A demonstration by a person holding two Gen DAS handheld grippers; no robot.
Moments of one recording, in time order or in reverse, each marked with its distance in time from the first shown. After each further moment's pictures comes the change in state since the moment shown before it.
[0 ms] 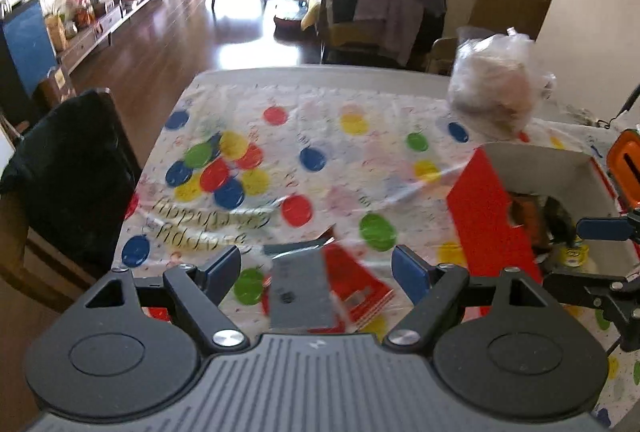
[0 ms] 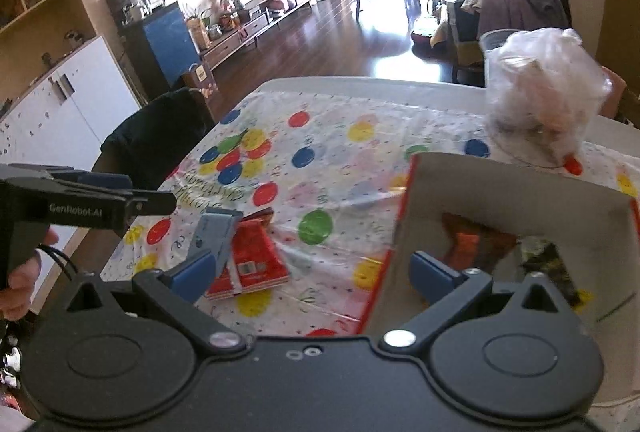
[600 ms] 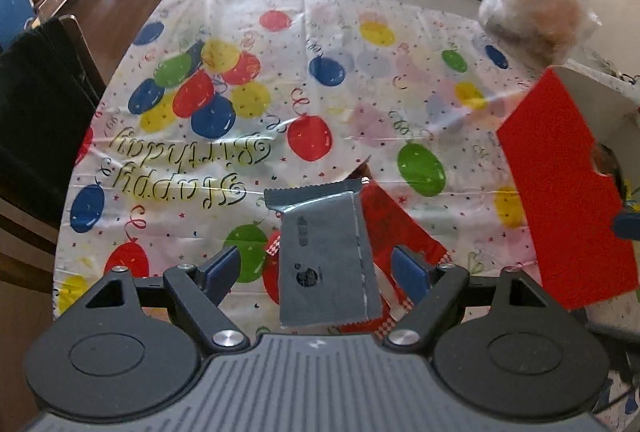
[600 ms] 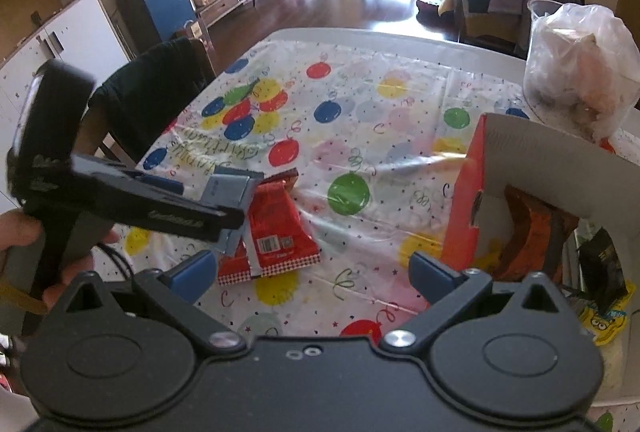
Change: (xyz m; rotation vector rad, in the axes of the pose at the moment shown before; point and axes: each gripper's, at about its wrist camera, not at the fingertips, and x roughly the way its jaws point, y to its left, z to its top) left arm 0.108 0.022 -0.019 -0.004 0.201 -0.021; right arm 0.058 0.040 -0.009 -0.032 0.119 -0.046
